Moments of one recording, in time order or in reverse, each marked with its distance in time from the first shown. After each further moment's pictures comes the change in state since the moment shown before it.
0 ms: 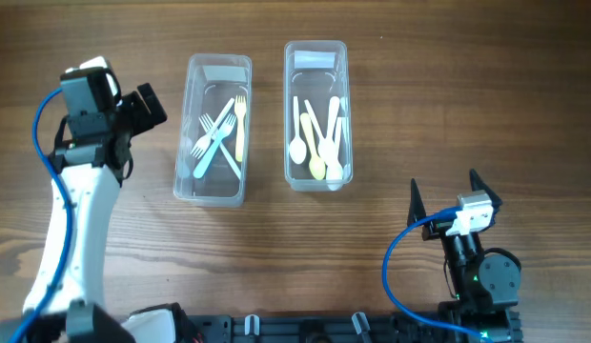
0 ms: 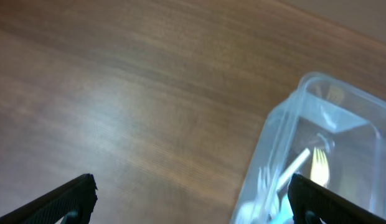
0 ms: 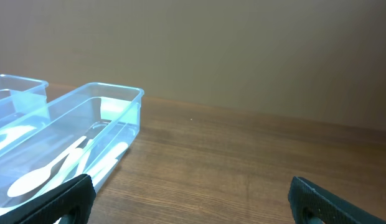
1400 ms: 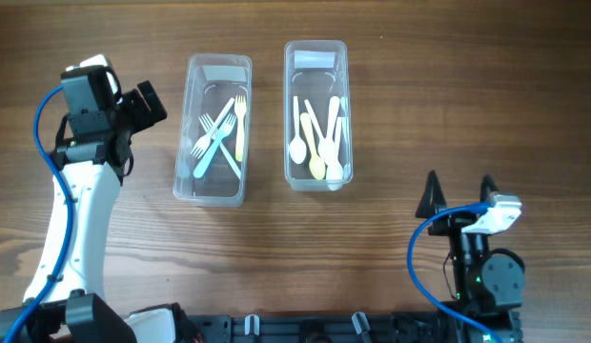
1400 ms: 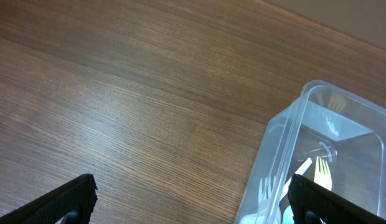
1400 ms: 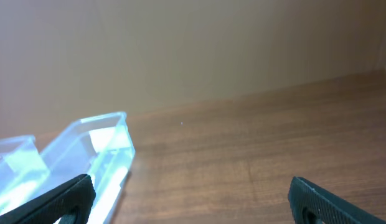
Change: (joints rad) left arm 0.000 0.050 0.002 0.058 0.000 0.000; right arm 0.000 0.000 0.028 -0.036 0.127 0.292
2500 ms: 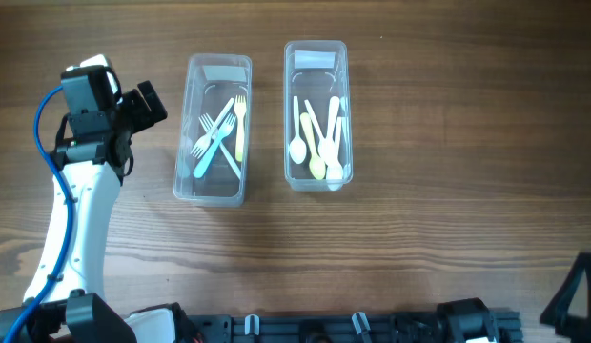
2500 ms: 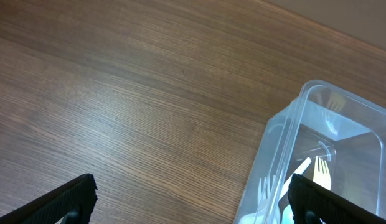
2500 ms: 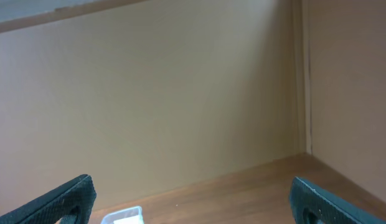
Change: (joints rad) left arm 0.000 0.000 0.000 0.000 0.003 0.000; right arm 0.072 0.192 1.230 -0.842 0.234 0.002
